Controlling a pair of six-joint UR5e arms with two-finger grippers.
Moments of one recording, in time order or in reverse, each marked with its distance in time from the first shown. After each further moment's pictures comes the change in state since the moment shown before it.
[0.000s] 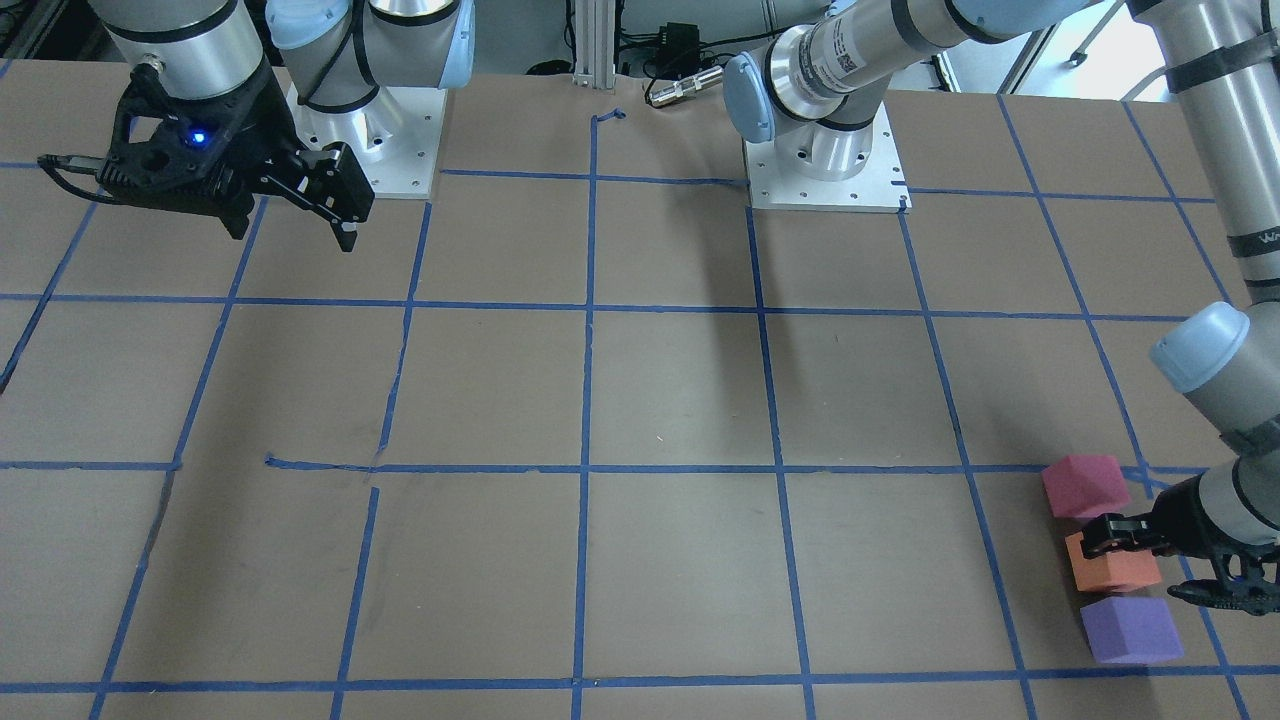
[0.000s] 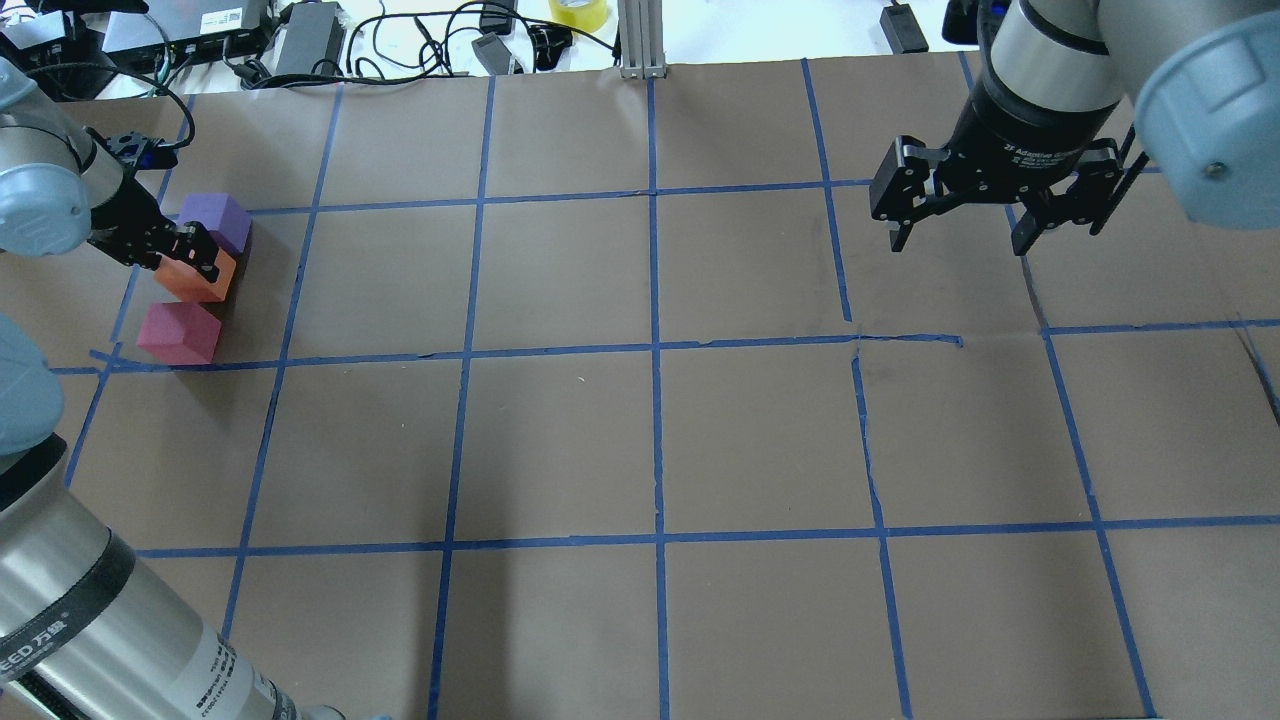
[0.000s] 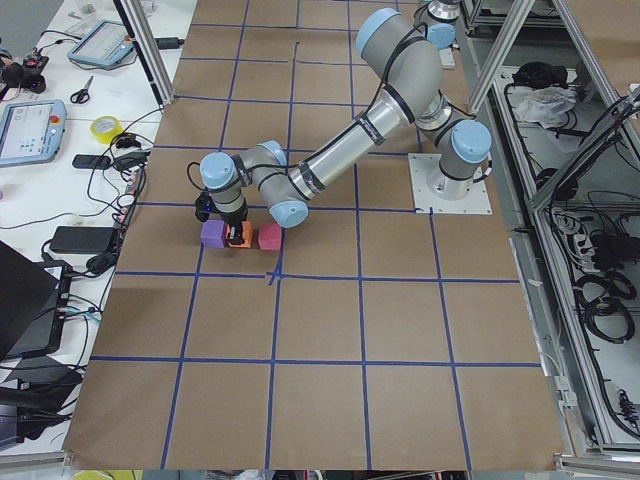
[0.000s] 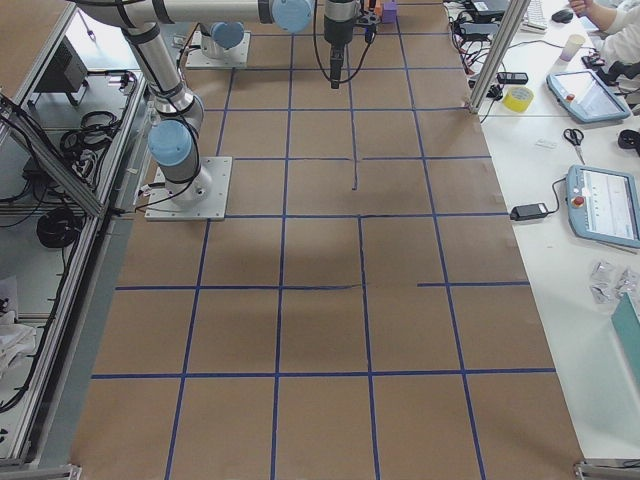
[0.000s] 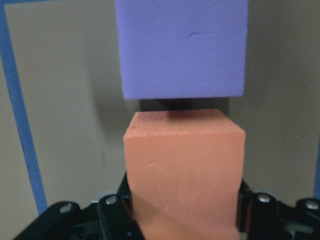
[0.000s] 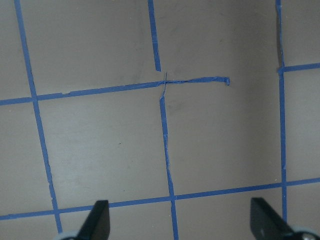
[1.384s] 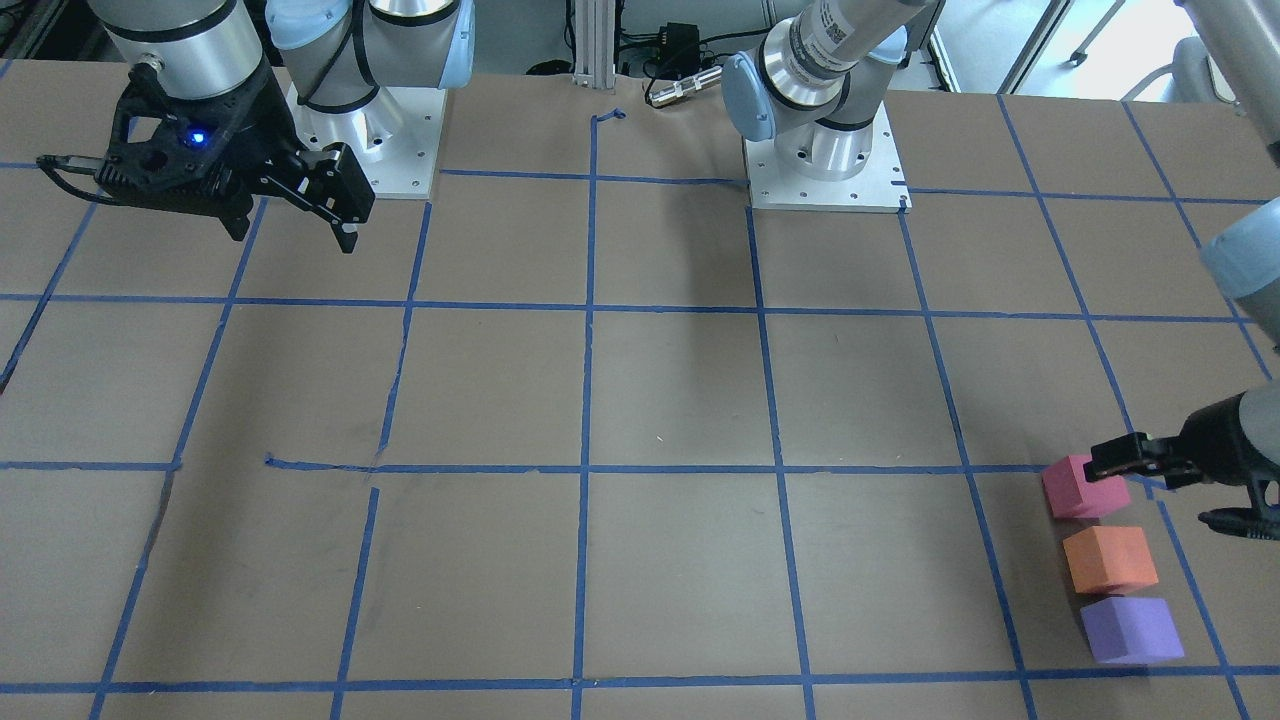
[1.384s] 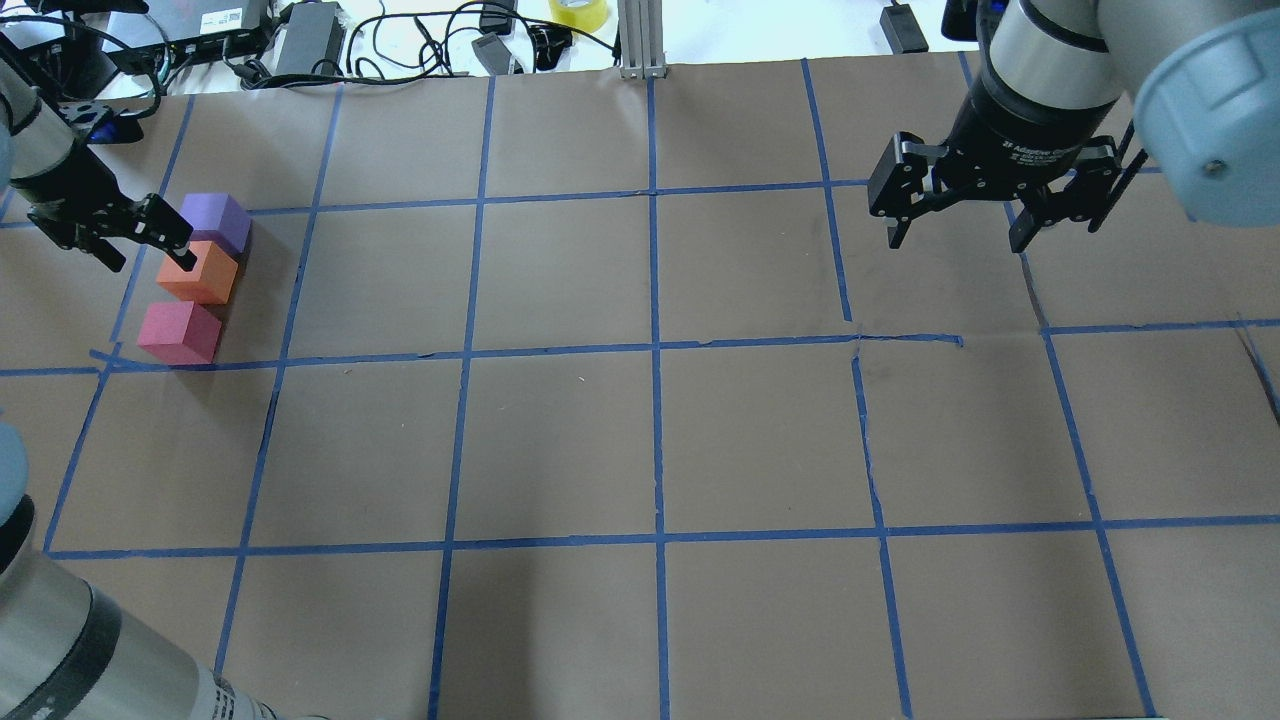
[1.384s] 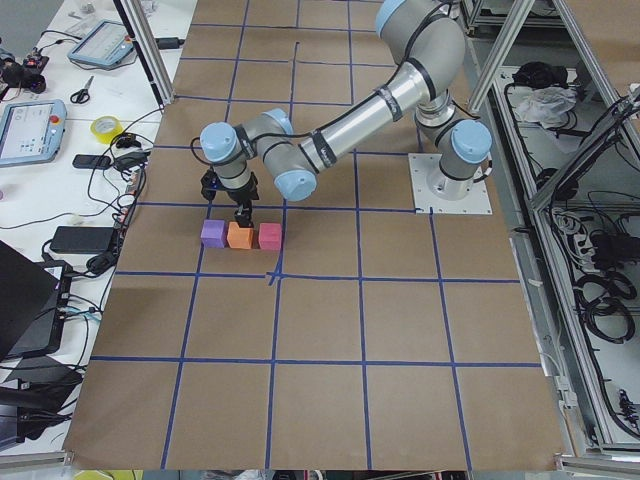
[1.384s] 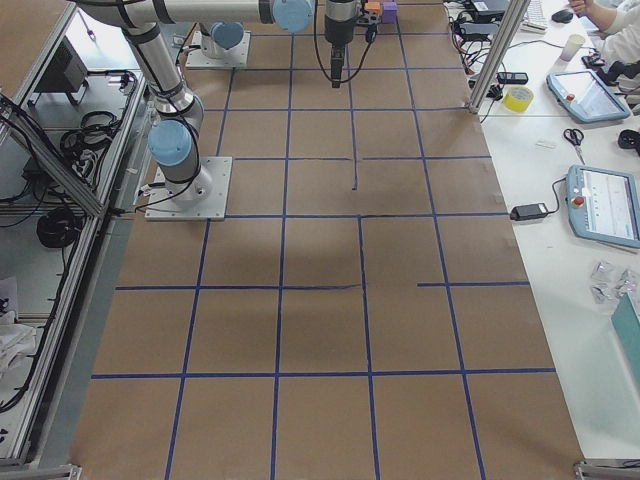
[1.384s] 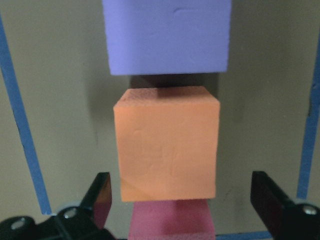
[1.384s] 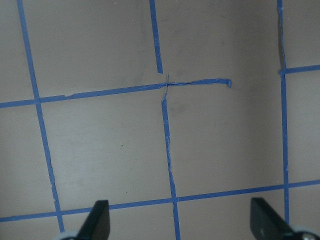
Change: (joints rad) left arm -0.013 0.215 0.004 -0.329 0.024 -0.008; right arm 0.000 0.000 -0.005 -0.004 0.004 0.003
